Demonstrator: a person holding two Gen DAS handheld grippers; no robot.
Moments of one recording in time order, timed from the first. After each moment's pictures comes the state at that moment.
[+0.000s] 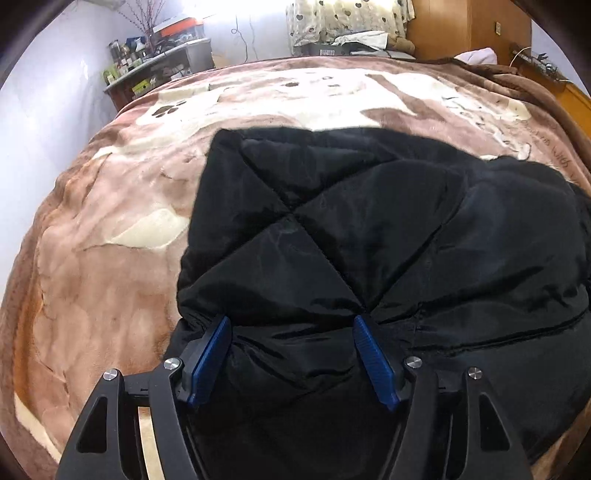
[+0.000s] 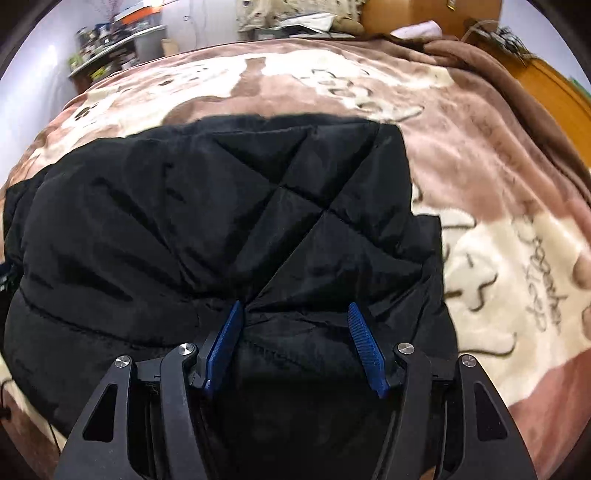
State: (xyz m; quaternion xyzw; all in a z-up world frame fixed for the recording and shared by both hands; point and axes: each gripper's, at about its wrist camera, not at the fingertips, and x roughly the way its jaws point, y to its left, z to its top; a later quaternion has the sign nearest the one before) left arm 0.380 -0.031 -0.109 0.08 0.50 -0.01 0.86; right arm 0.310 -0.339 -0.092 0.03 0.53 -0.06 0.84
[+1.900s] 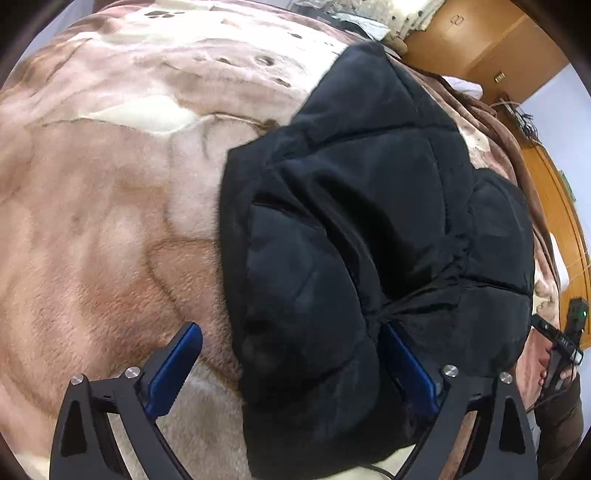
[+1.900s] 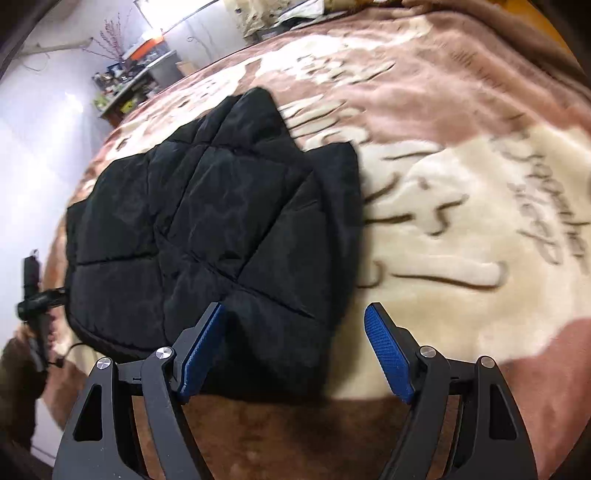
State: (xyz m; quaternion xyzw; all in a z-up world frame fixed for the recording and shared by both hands) left arm 0.375 0.088 -0.141 -0.12 0.59 -0.16 0.79; right arm 0.247 -0.472 -0.072 0.18 0.54 0.06 0.82
